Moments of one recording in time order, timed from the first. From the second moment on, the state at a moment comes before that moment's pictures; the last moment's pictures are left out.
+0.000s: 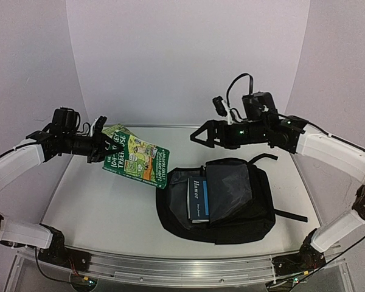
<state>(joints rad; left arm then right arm) -0.30 1.18 0.97 -0.41 0.82 -0.63 0.75 1.48 1.34 -0.35 -0.32 0.47</state>
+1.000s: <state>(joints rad) -0.27 1.12 0.78 -0.23 0.61 -0.94 0.44 1.25 0.87 -0.59 -0.26 0.64</state>
